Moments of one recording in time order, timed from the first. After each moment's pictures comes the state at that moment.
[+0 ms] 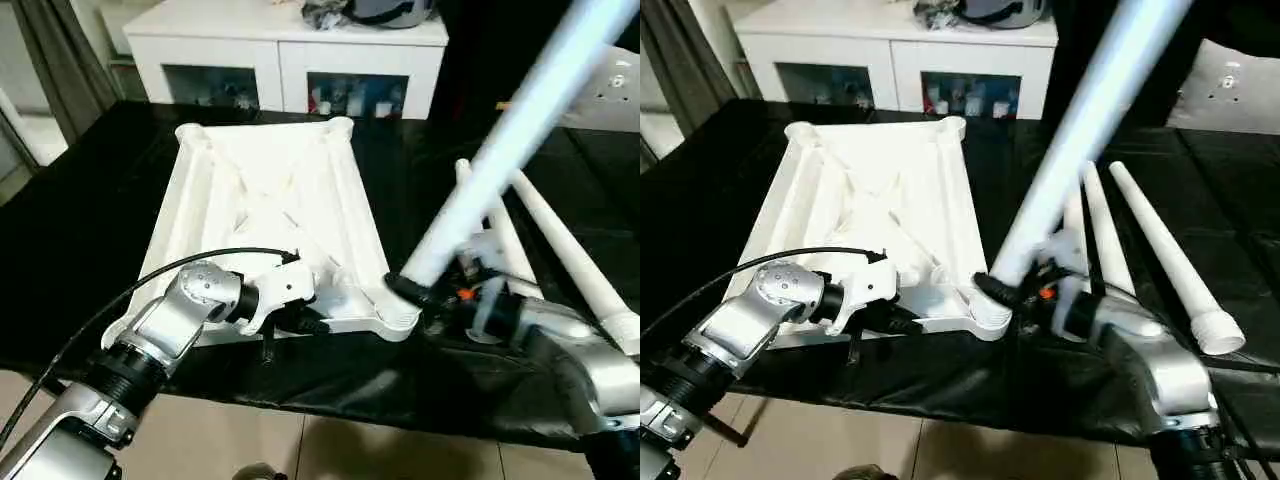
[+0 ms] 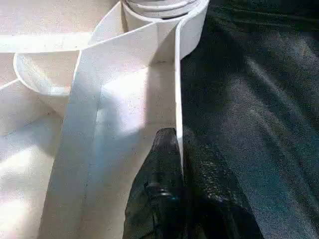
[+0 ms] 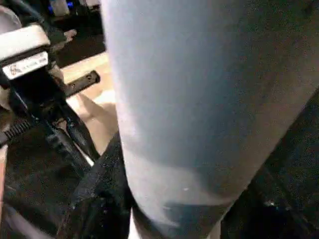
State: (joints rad) left arm -0.53 0.47 -0.48 0.34 -0.06 0.19 -1.13; right arm -0.20 -0.45 0.08 -0.02 0.38 0.41 0.81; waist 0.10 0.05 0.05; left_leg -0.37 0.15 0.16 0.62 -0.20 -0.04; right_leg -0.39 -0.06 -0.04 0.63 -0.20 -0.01
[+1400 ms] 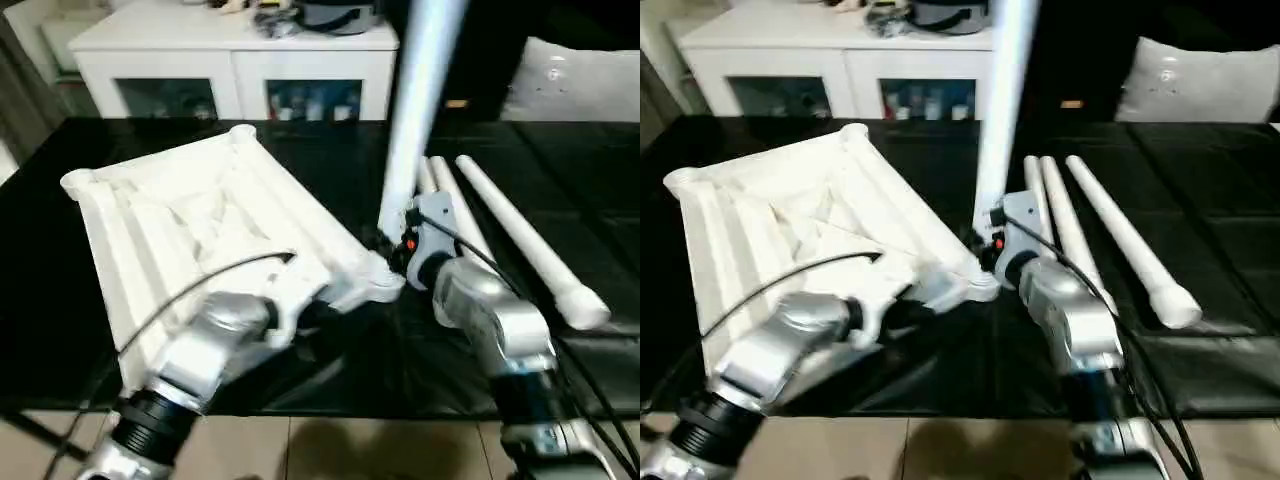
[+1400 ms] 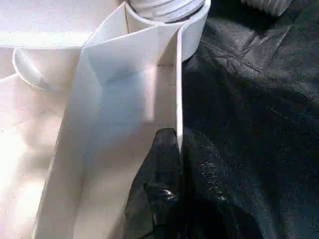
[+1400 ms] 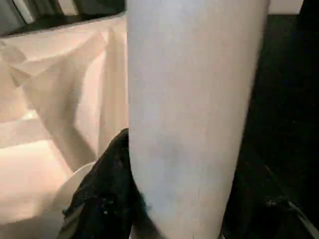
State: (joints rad) left arm -0.36 0.25 -0.38 -0.02 0.00 0.74 -0.70; right arm -0.47 -0.11 0.05 0.22 0.20 0.59 0.26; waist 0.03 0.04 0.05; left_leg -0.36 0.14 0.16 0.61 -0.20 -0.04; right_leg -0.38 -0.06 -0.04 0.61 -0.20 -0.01
